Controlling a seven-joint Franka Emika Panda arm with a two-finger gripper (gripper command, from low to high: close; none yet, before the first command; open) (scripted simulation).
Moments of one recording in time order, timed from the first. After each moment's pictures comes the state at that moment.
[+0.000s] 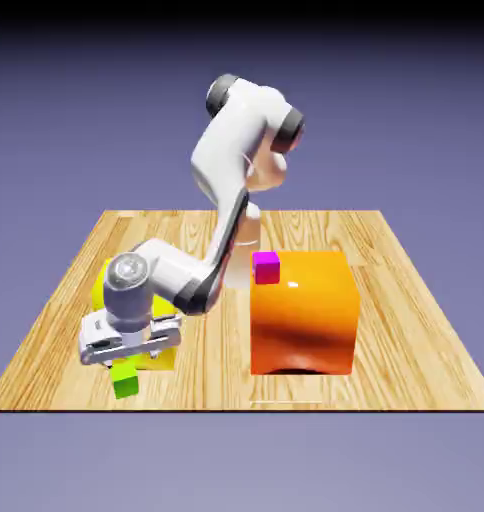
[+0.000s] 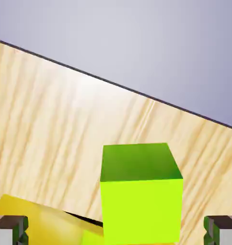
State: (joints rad) arm 0.37 0.78 -0.81 -1.89 0.25 2.11 -0.16
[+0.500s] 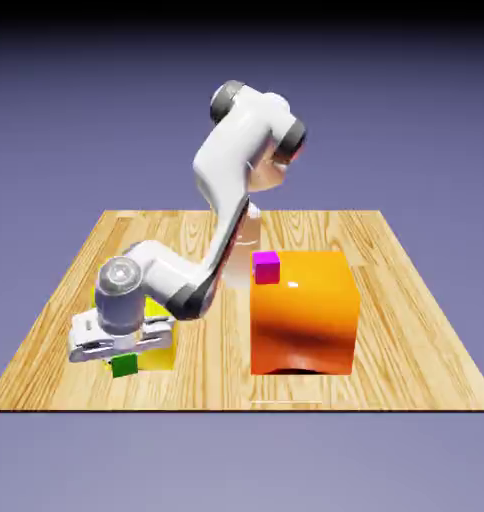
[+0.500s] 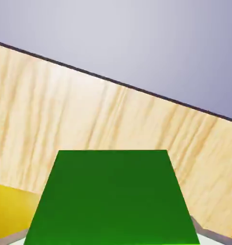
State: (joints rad) arm 0.30 0.63 -0.76 -1.88 0.20 1.99 0.06
